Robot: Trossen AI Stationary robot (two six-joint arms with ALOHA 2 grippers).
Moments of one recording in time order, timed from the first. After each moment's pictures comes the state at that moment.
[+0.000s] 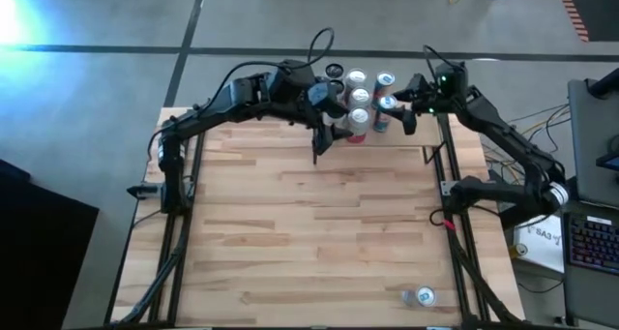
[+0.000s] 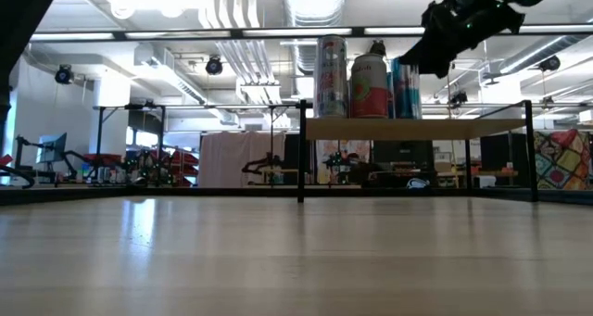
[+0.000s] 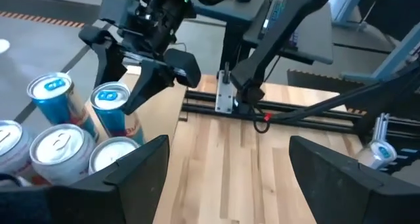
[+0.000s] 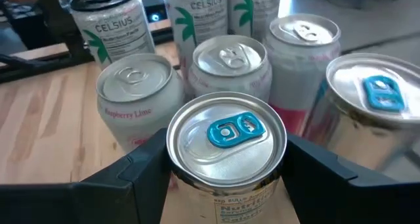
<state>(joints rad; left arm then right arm) 0.21 1.92 2.36 -0.88 0.13 -0.03 -1.04 1.01 0.94 -0.34 -0.70 -0.27</state>
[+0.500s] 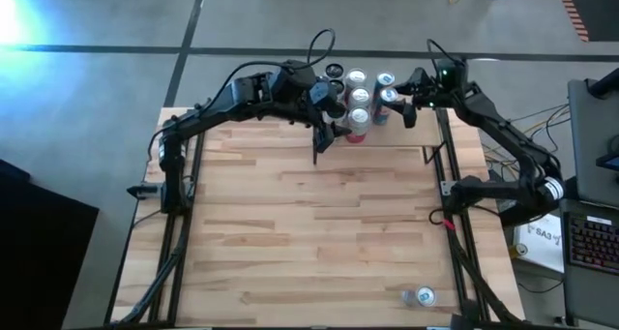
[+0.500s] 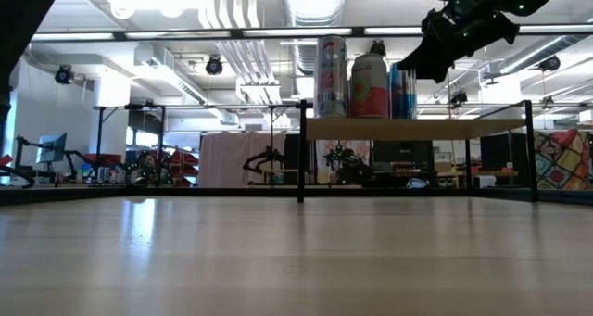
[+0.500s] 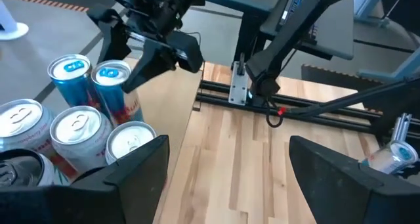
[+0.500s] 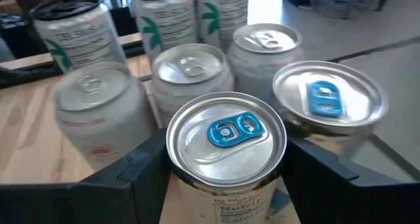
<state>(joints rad) 0.22 1.93 2.35 -0.92 0.09 -0.06 -1.11 1.07 0.94 -0.27 -0.75 -0.29</state>
